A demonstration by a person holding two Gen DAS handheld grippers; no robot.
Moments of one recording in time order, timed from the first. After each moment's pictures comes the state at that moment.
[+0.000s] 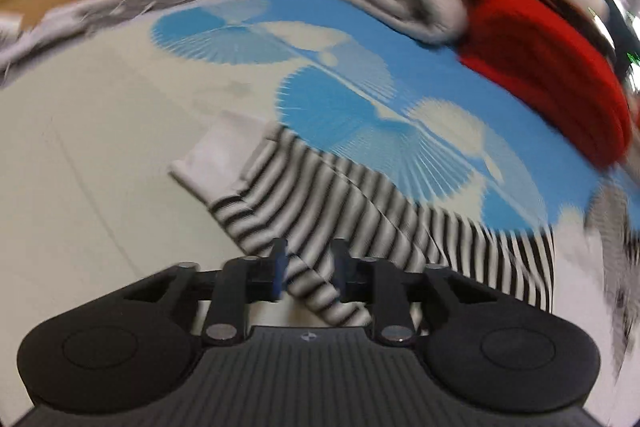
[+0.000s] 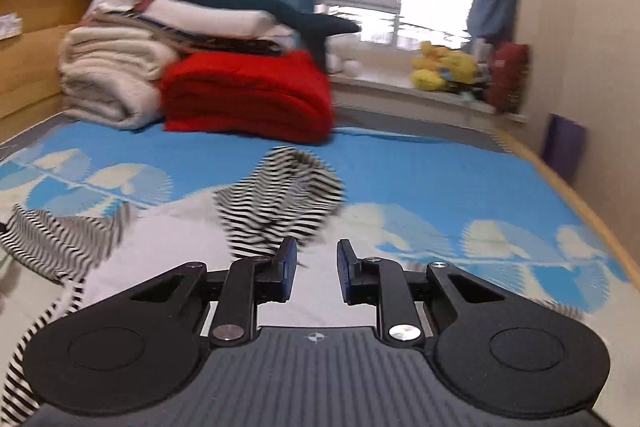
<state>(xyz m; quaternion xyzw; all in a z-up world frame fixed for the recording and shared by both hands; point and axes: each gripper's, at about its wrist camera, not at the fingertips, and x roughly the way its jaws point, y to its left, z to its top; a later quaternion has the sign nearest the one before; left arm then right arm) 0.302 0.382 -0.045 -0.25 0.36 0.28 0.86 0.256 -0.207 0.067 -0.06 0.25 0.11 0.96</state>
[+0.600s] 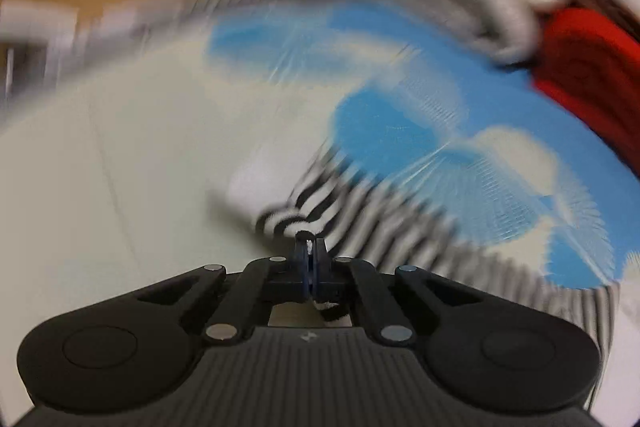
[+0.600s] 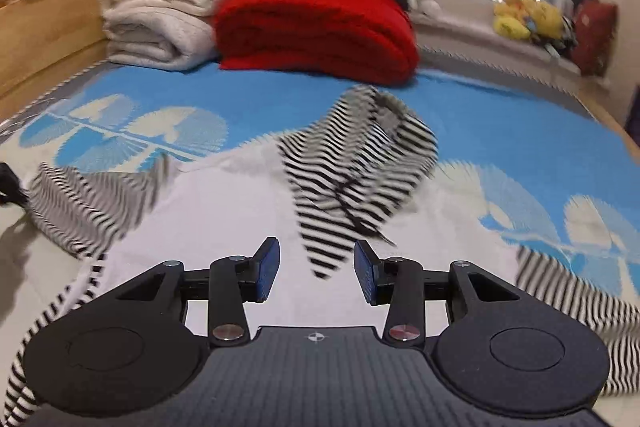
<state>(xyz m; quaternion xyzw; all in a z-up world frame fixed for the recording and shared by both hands) 0.338 0.350 -0.036 -0.16 0.33 0.39 0.85 0.338 -0.176 0.010 -0.05 0.34 0.15 0.93</state>
